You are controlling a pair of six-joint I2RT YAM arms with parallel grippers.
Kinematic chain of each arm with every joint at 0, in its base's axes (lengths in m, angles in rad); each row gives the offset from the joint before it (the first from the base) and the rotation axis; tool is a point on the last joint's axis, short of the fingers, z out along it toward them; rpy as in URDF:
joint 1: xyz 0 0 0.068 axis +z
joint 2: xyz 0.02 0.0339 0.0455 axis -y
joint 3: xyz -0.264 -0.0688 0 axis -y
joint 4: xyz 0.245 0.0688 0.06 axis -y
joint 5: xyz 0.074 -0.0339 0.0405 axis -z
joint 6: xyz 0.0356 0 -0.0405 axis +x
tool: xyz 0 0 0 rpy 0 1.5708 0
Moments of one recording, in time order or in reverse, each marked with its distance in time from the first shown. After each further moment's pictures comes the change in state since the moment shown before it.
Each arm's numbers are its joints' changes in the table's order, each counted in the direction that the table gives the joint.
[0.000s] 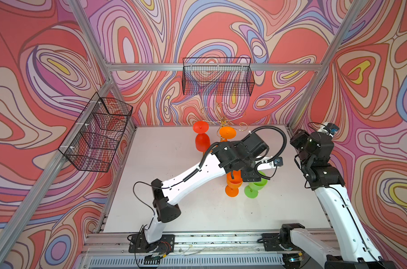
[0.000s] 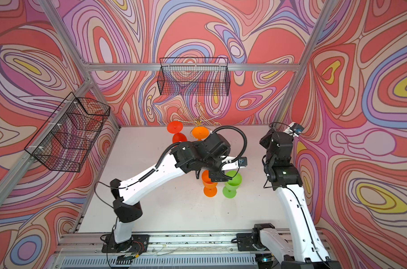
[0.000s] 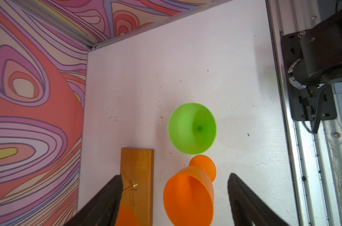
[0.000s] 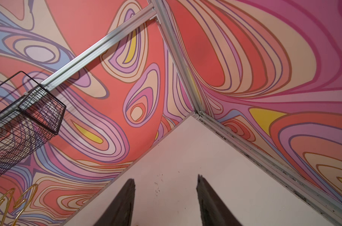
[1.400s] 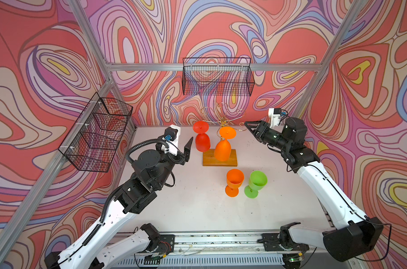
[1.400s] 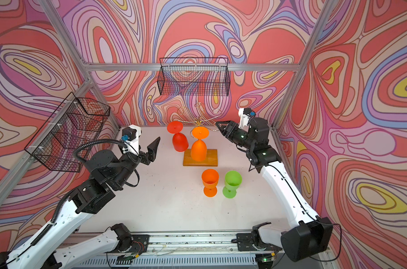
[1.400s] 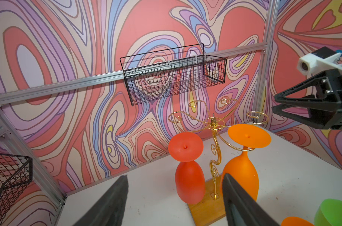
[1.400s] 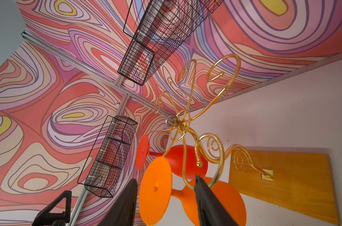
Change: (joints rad) left arm 0.373 1.016 -1.102 0.879 -0.380 -0.432; right arm 0.224 -0.268 0.150 0.197 -0.852 0.312
